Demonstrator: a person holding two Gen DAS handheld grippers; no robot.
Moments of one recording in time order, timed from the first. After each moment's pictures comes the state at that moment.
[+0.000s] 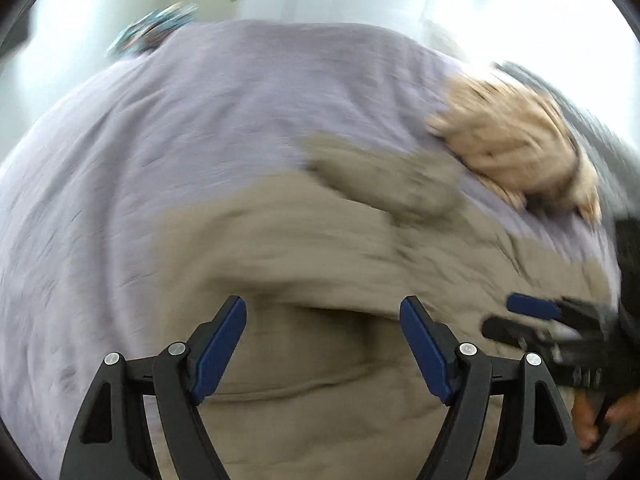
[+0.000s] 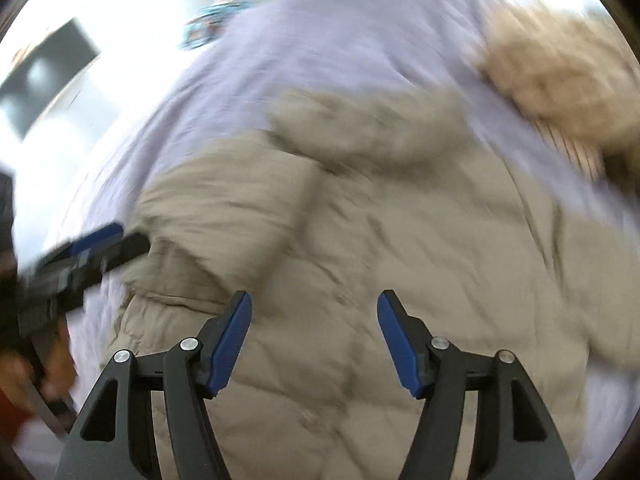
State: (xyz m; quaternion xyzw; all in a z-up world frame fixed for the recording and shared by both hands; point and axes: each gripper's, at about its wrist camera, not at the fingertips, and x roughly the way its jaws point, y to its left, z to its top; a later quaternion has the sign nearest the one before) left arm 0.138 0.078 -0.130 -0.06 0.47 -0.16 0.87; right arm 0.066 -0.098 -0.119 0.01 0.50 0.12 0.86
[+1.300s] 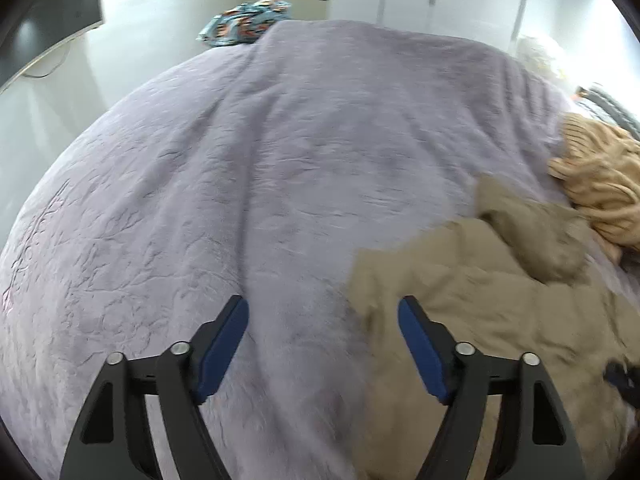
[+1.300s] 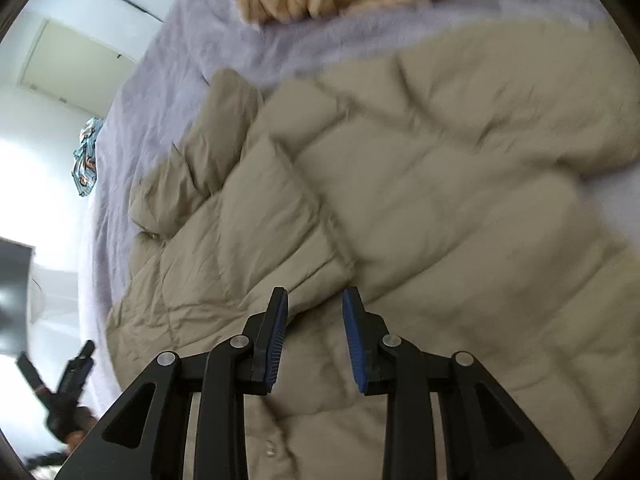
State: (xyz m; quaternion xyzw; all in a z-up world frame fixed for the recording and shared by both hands) left arm 0.209 0.153 -0.152 -0.03 0.46 -0.05 0.89; right arm 0.059 -0.252 -0.167 0.33 0.50 -0.08 0.80
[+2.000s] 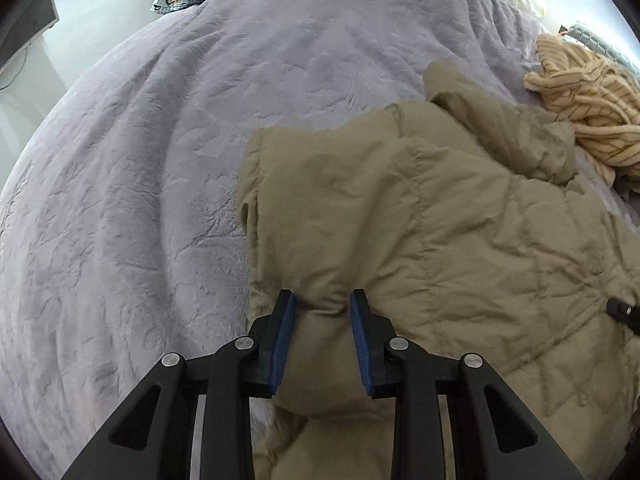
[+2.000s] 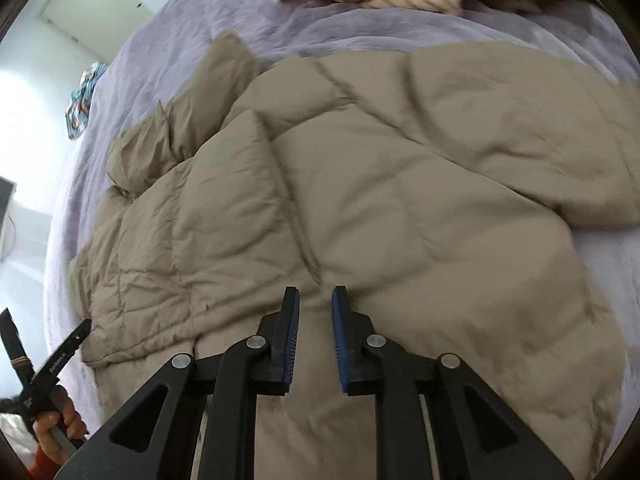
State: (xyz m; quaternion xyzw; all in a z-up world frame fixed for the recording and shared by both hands) left arm 0.181 0.092 -0.200 0.01 0.54 -0.07 0.84; right arm 0.054 -0.265 -0.183 0.26 0.55 -0.06 0.79
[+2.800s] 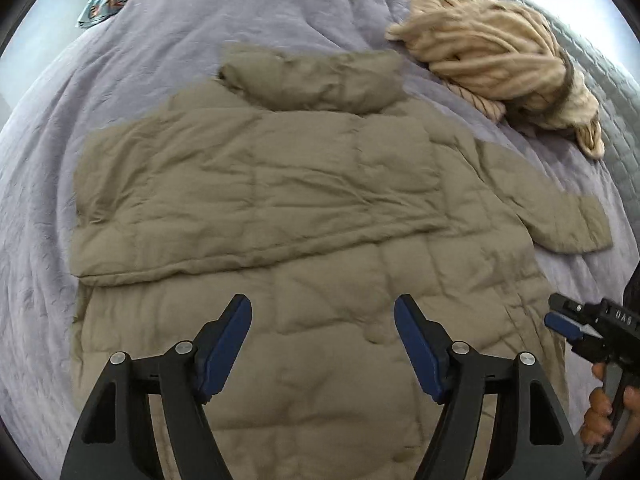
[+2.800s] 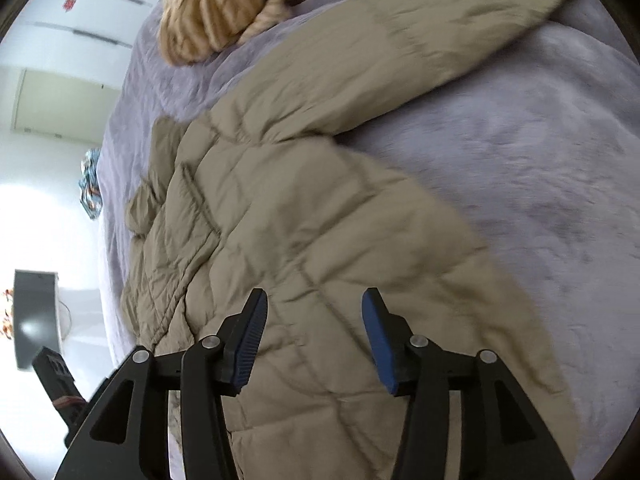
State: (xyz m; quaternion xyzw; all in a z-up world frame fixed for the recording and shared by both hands) left arm 0.073 -0.070 -0.151 0.02 0.57 -0.18 0.80; right arm -0.080 -0.371 -0.173 0.43 0.51 -0.08 0.74
